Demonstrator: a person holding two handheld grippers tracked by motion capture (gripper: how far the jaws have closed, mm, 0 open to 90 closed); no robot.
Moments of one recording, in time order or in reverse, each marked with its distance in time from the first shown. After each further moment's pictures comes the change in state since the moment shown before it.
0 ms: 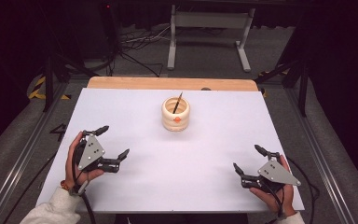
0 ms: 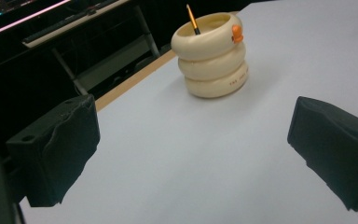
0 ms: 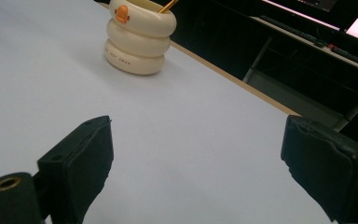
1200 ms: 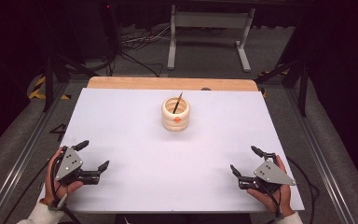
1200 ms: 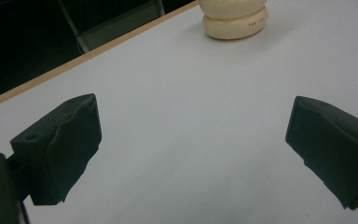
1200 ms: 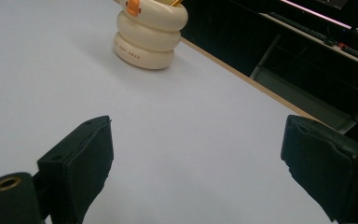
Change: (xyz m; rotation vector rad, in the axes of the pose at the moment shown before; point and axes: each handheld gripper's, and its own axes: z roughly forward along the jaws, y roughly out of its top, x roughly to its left) left arm 0.013 -0.054 -0.039 0.079 0.014 -0.132; right arm 0.006 -0.001 0.004 0.019 0.026 -0.020
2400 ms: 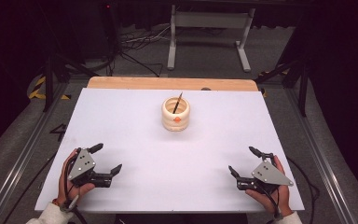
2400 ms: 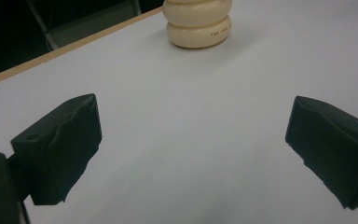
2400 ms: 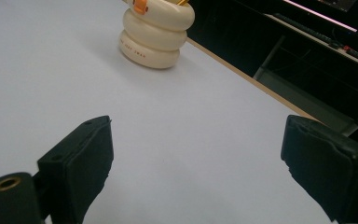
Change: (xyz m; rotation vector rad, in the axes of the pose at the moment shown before) left arm -0.025 0.010 0.020 -0.001 -0.089 -0.037; right arm 0.004 0.001 0.002 0.006 0.013 -0.020
